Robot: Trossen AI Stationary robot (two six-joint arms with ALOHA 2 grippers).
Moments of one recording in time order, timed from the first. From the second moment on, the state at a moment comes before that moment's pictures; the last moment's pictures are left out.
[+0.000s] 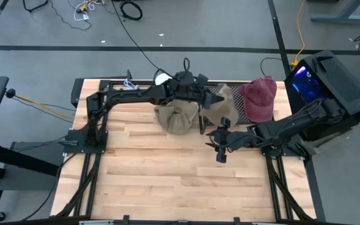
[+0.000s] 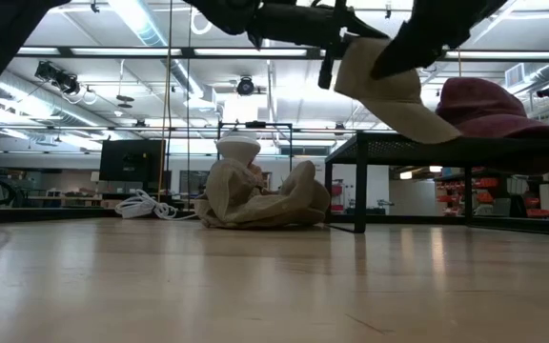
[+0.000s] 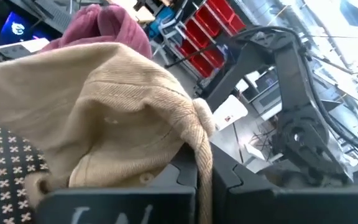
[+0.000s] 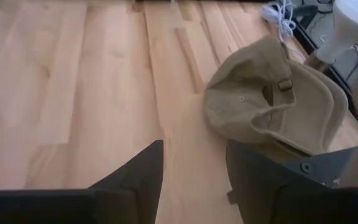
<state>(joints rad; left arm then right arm) 0.25 1.98 1.69 0.21 0.27 -0.75 0.31 1.21 0.85 -0.33 0.44 0.19</state>
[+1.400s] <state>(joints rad) 0.38 1.99 1.69 0.21 0.75 -0.69 0.24 1.30 0.85 -0.38 0.73 0.41</state>
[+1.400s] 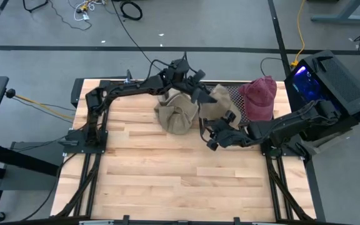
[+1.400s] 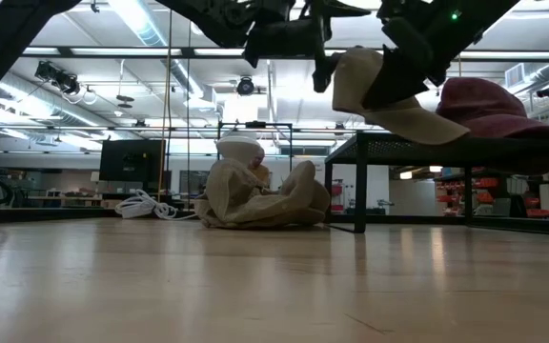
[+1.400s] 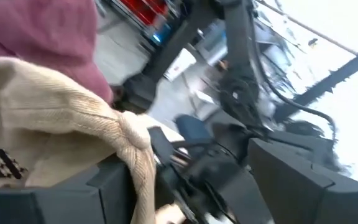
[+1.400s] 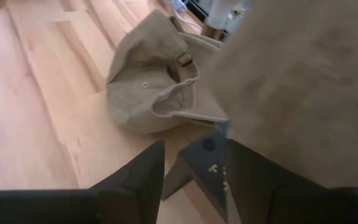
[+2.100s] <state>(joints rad) 0.41 1.99 1.69 0.21 0.78 -0.59 0.21 1.30 0.85 -0.44 0.76 0.50</state>
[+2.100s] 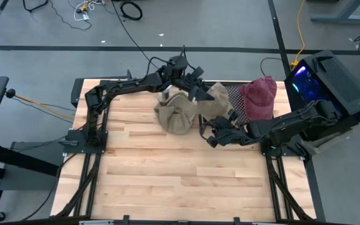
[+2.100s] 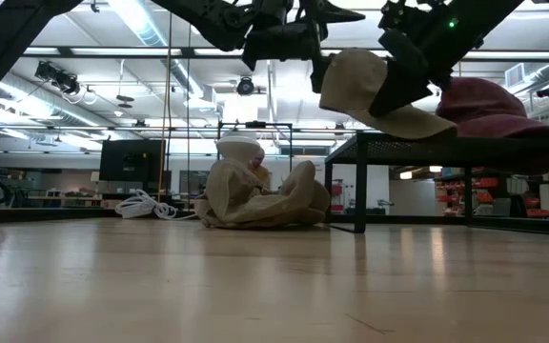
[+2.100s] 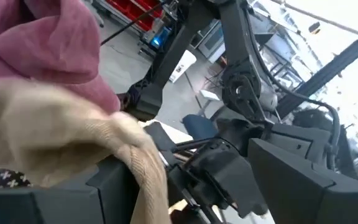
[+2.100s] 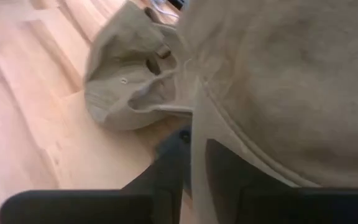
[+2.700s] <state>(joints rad) 0.44 1.99 1.69 0.20 0.79 -0.47 0.19 1.30 0.85 -0.58 0.71 0.63</state>
